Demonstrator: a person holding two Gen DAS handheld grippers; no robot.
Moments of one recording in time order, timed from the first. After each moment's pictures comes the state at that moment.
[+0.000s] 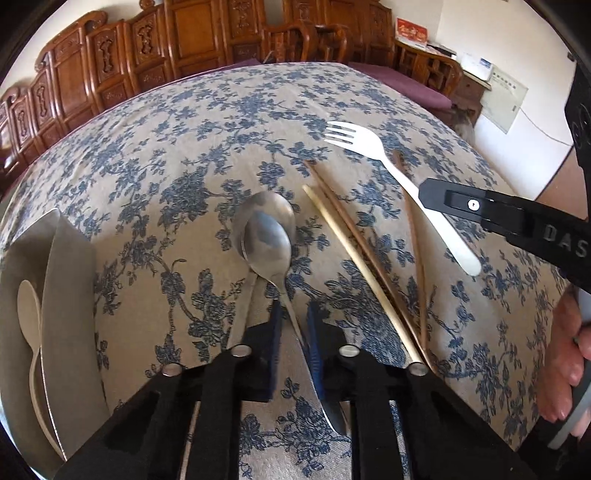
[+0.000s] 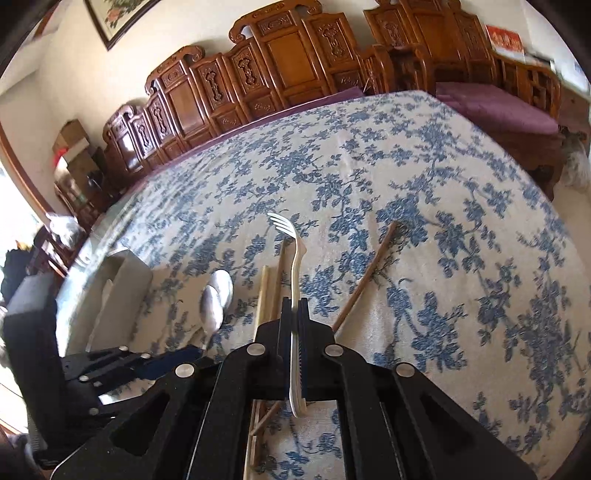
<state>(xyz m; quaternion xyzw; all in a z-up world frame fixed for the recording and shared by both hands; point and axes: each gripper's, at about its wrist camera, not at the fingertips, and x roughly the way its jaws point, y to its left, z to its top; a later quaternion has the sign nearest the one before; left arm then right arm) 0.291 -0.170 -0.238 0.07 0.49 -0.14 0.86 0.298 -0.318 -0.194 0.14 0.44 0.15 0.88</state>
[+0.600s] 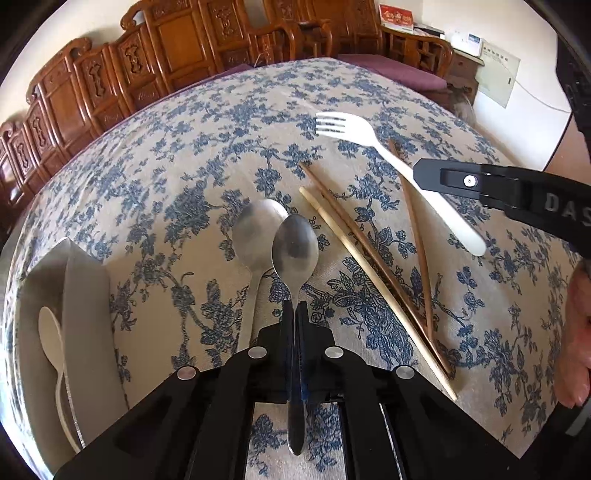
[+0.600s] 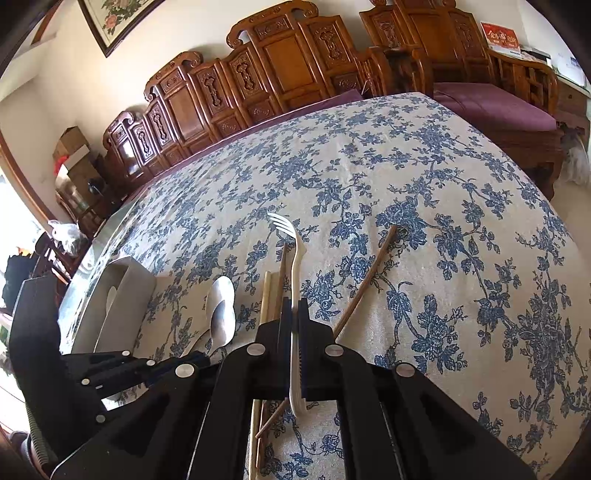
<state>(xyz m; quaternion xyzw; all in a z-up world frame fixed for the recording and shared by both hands) 0.285 -0.179 -0.230 0.13 0.48 -0.14 0.86 0.297 -0.319 -0.190 0.14 0.43 0.14 0.88</state>
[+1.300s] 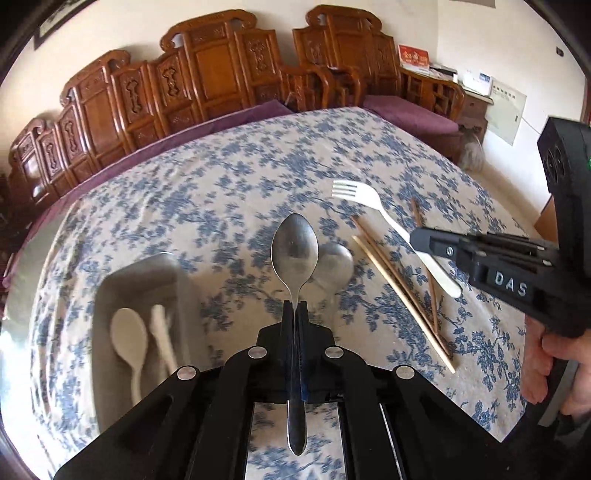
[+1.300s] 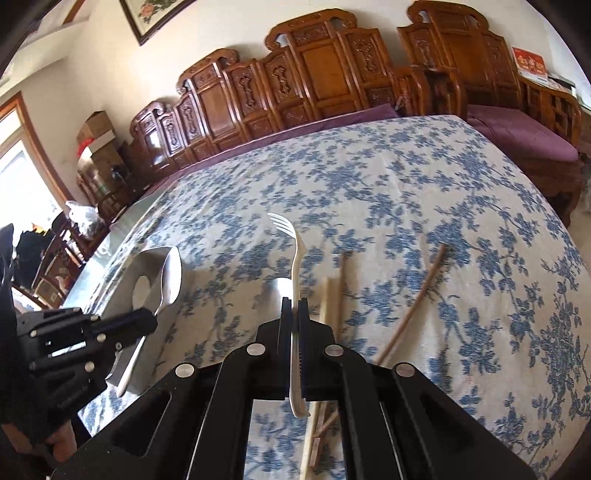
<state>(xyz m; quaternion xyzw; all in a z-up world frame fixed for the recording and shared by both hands) 0.258 -0.114 -0.157 0.10 0.42 -0.12 0.89 0.283 -0.273 -0.166 0.11 0.40 0.20 0.89</state>
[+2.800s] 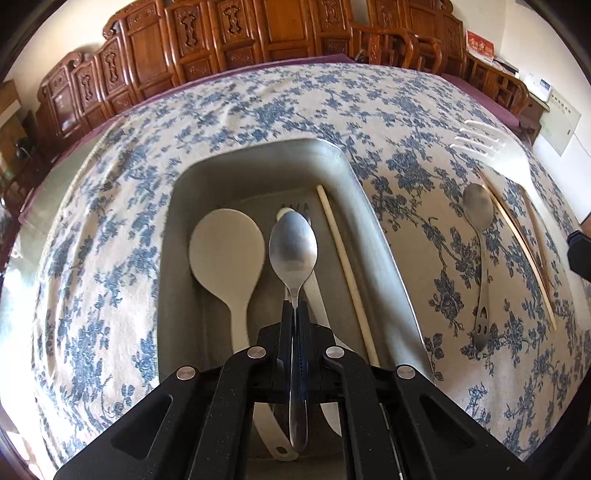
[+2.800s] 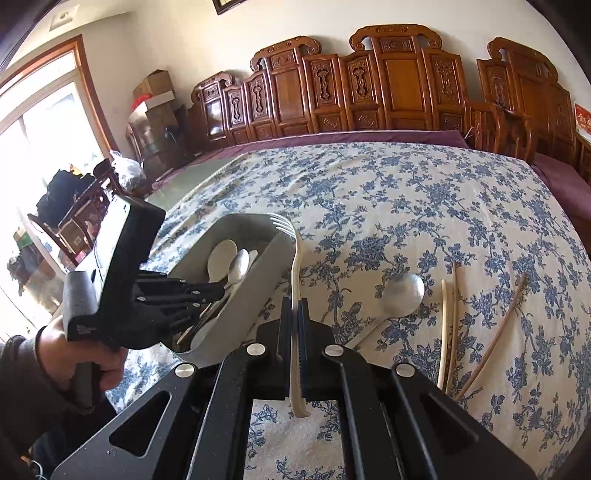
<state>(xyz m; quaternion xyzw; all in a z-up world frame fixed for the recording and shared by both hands) 0.279 0.009 -0.220 0.06 0.51 -0.04 0.86 0.233 -0.171 -0.143 0.03 0.39 0.28 0.88</state>
